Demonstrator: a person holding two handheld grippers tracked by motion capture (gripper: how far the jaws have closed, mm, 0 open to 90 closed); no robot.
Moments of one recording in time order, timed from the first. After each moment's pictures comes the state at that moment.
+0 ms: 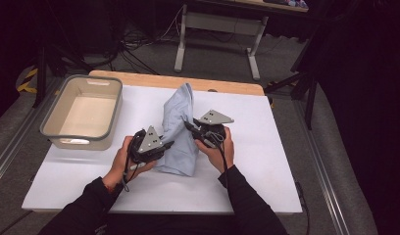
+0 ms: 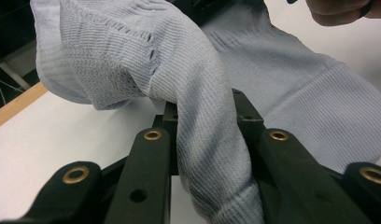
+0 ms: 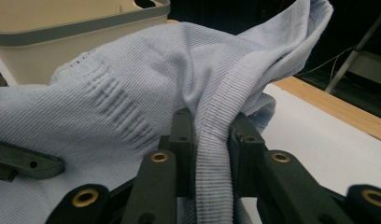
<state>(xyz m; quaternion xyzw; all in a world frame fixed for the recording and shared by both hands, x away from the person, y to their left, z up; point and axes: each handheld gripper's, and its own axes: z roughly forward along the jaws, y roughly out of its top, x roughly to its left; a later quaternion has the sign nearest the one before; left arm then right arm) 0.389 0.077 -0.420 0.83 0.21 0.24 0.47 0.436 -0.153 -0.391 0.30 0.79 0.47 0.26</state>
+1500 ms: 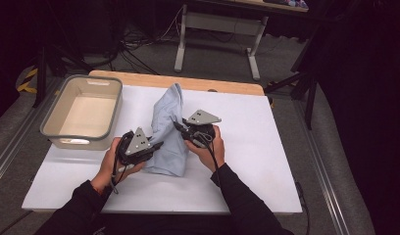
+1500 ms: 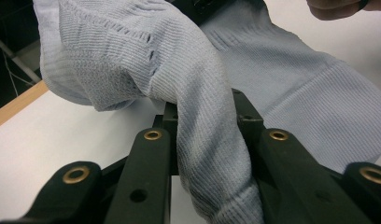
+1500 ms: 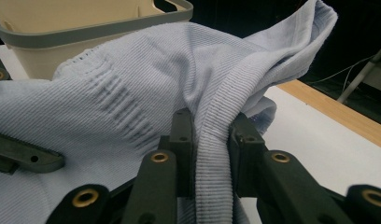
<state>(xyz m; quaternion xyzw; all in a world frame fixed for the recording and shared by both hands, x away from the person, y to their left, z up) 0.384 0.105 -0.423 0.83 0.21 0.25 0.46 0.438 -0.123 -0.393 0.27 0.80 0.47 0.25</state>
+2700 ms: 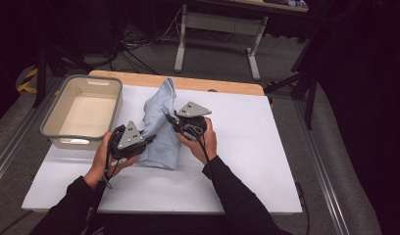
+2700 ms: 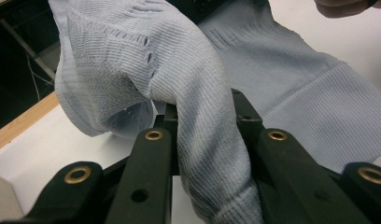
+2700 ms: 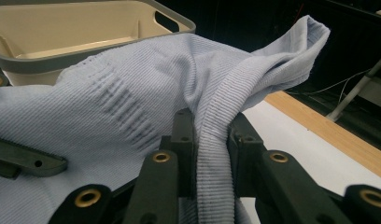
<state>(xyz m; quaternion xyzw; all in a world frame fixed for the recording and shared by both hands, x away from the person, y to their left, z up) 0.393 0.125 -0.413 0.82 0.22 0.27 0.46 0.451 -0.098 -0.379 0.26 0.80 0.47 0.27</state>
